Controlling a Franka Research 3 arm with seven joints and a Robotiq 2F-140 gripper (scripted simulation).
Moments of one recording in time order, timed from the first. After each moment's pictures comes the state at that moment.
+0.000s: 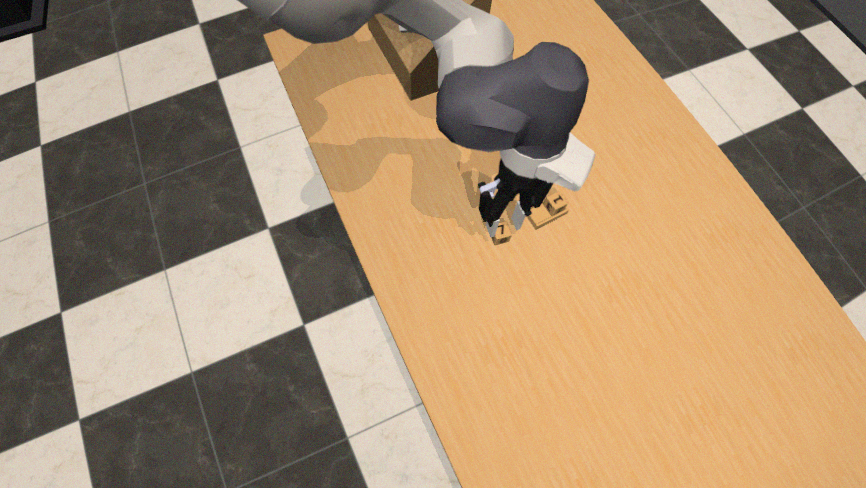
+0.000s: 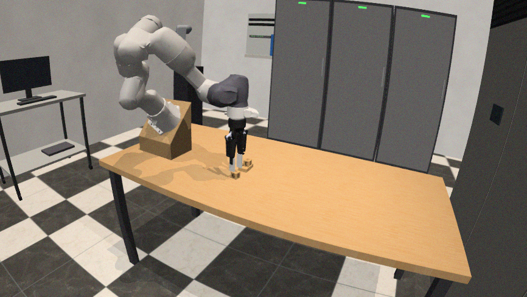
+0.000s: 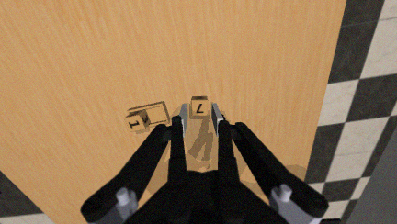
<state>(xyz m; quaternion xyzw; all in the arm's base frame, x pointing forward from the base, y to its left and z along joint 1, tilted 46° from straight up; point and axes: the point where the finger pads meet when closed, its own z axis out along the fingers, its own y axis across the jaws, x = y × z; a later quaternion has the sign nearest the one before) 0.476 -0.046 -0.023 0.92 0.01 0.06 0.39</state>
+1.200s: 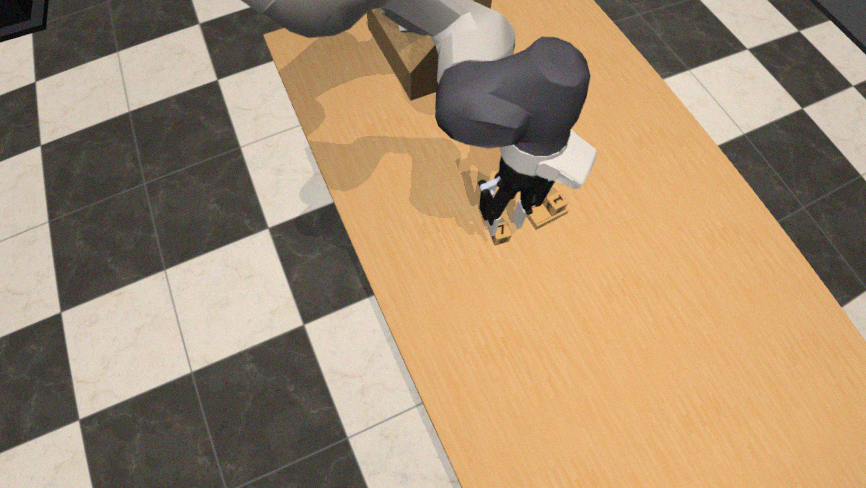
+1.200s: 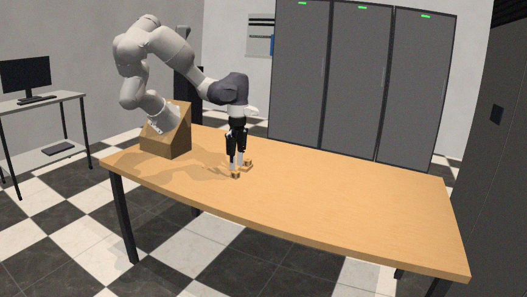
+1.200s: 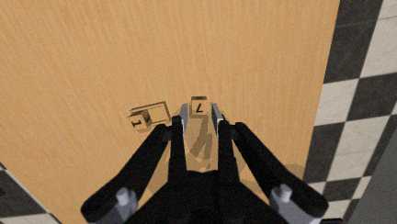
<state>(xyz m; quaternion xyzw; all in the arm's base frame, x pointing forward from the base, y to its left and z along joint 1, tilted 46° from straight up) 0.477 -0.040 -0.016 0.92 0.01 0.06 0.39</state>
